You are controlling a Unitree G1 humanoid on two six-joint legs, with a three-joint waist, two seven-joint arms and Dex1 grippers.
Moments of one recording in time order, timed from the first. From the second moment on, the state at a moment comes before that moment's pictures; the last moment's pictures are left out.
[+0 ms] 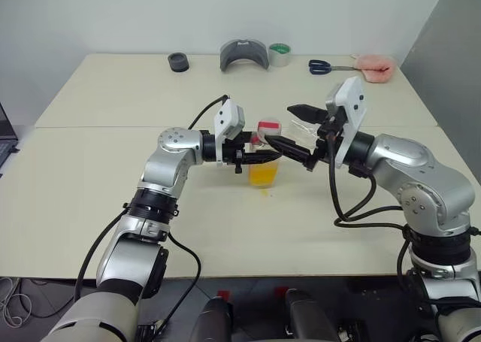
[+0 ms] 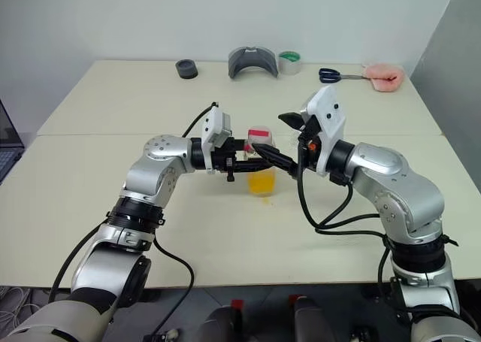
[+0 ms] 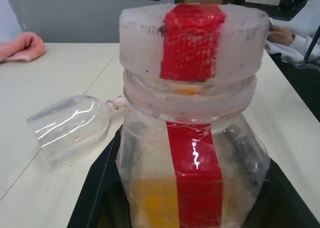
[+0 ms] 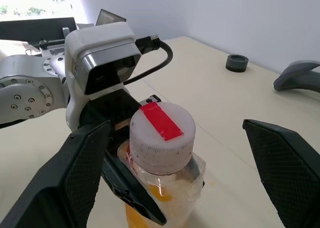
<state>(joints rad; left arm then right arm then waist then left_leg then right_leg) -0.86 0.38 -0.14 0.40 -0.30 0.21 -1.24 -0.66 -0.49 0.02 -0.43 0.57 0.84 0.57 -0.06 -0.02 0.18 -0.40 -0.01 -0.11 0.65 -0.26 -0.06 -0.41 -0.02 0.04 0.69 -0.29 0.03</state>
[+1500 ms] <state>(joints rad) -0.84 0.36 -0.14 0.39 -0.30 0.21 -1.24 -0.73 -0.42 0.08 -0.31 0.56 0.84 0.61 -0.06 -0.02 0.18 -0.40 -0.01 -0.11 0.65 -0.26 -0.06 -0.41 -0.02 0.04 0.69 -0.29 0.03</state>
